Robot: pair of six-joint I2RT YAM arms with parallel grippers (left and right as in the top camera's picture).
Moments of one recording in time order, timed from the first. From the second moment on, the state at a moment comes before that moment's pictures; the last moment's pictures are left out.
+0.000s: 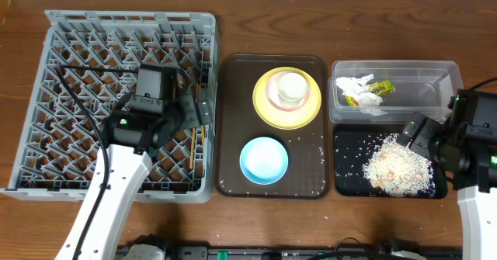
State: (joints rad) left arm -0.20 1.26 1.10 -0.83 0.04 -0.38; right arm -0.17 1.07 1.11 -1.14 0.10 0.36
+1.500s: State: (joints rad) left arm -0.63 1.94 2.05 -1.26 0.15 -0.39; right arm -0.17 1.07 1.11 -1.14 0.10 0.36
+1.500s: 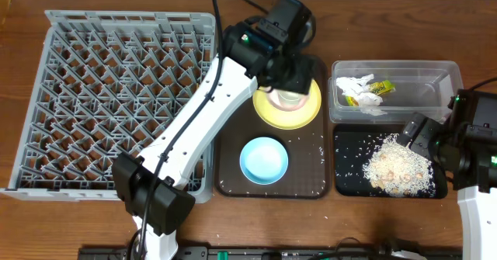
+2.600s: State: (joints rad) left arm 0.38 1.30 2.05 -1.69 -0.32 -0.59; right arm -0.10 1.08 1.11 -1.07 -0.25 0.37
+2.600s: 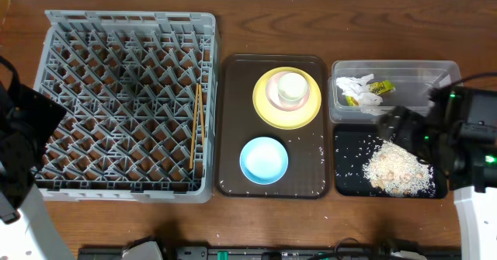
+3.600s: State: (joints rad) left arm 0.38 1.31 2.05 -1.69 -0.32 -0.59; right arm 1.05 1.79 1.11 -0.67 -0.03 0.19
